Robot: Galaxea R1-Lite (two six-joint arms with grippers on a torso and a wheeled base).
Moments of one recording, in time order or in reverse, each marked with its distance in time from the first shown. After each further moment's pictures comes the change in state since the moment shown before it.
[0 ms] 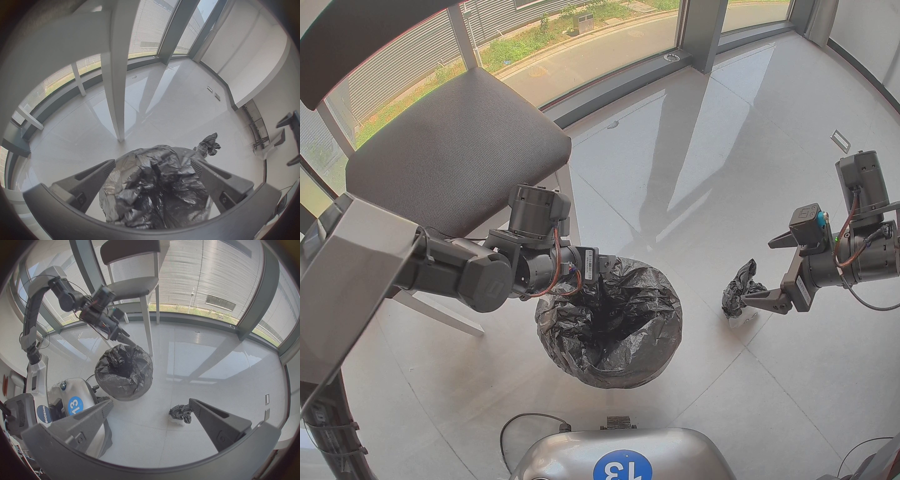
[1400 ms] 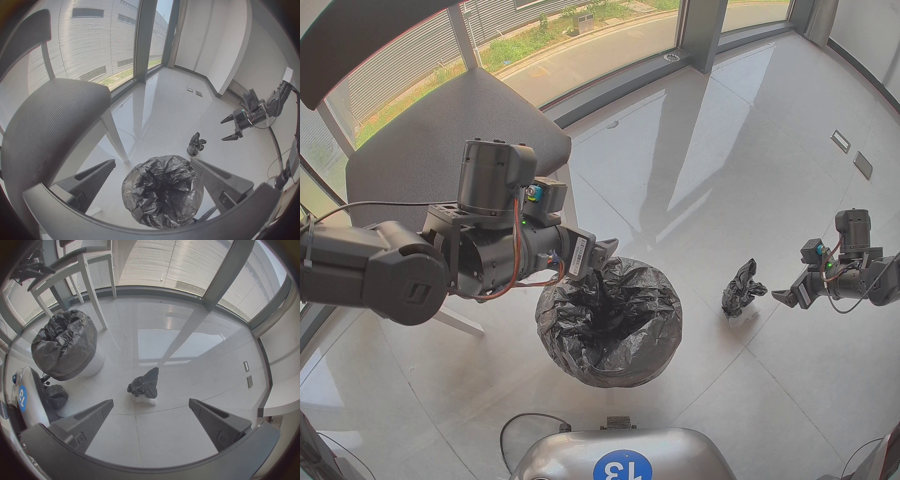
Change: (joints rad) left arm -0.103 -0.311 0.168 0.008 0.064 0.302; right arm -0.381 0.279 0.227 -0.538 -0.019 -0.062
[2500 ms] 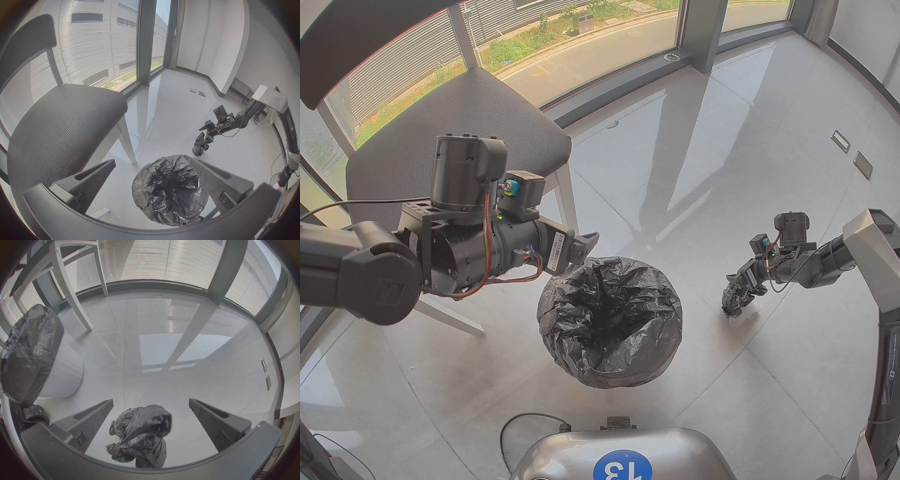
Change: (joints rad) left arm 0.033 -0.064 0.051 -0.013 0.009 0.044; right arm 0.033 0.554 -0.565 -0.019 0.053 0.081
